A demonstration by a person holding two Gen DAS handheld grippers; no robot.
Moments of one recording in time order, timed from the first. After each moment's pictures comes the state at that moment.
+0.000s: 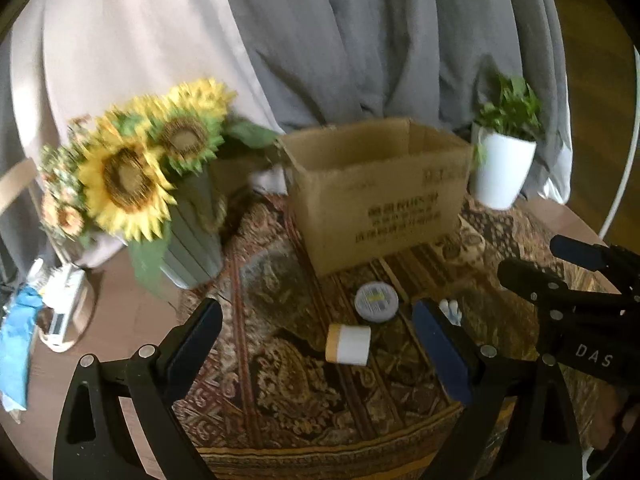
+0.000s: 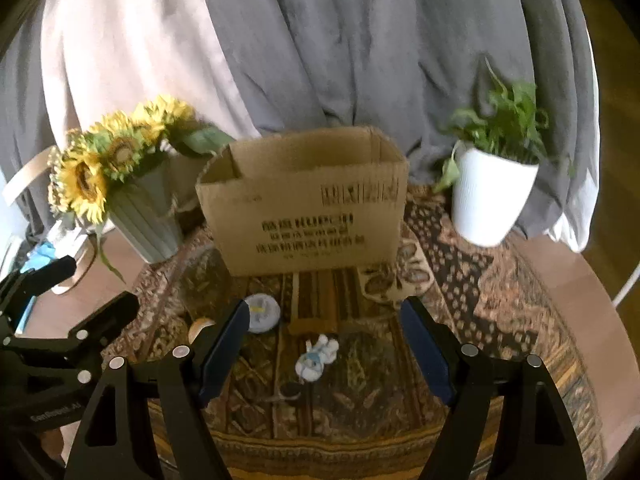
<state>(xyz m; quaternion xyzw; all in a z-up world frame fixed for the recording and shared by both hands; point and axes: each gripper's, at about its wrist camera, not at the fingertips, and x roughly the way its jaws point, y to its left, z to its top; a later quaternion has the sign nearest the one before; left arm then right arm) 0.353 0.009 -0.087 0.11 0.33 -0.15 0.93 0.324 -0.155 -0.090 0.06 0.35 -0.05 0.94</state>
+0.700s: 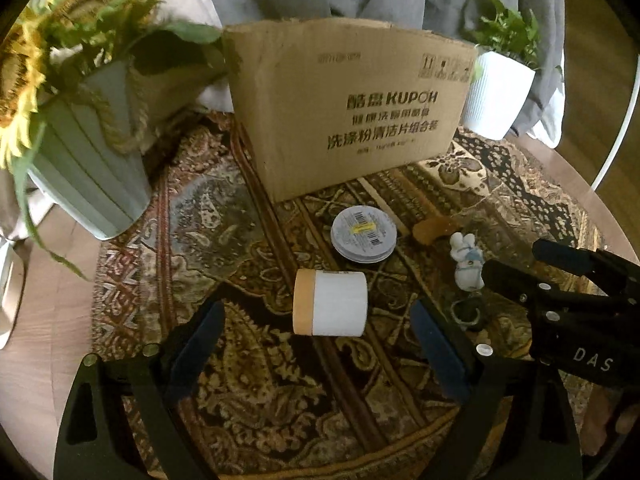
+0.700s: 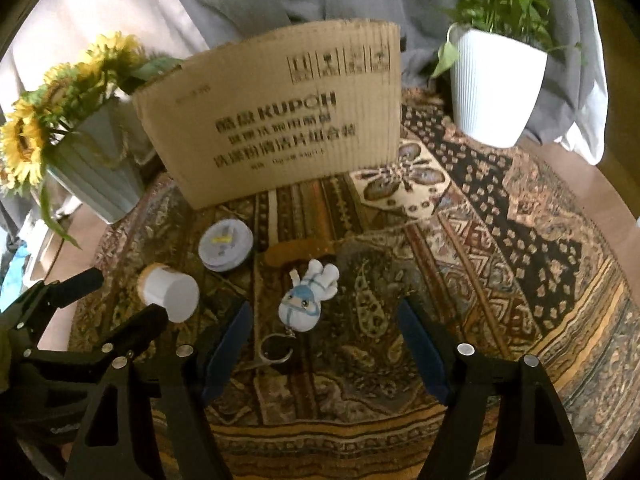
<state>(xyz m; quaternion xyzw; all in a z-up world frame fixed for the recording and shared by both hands) 0.402 -0.003 -0.179 0.11 0.42 -0.22 0.87 0.349 -0.158 -0.178 0.12 0.43 -0.08 0.89</state>
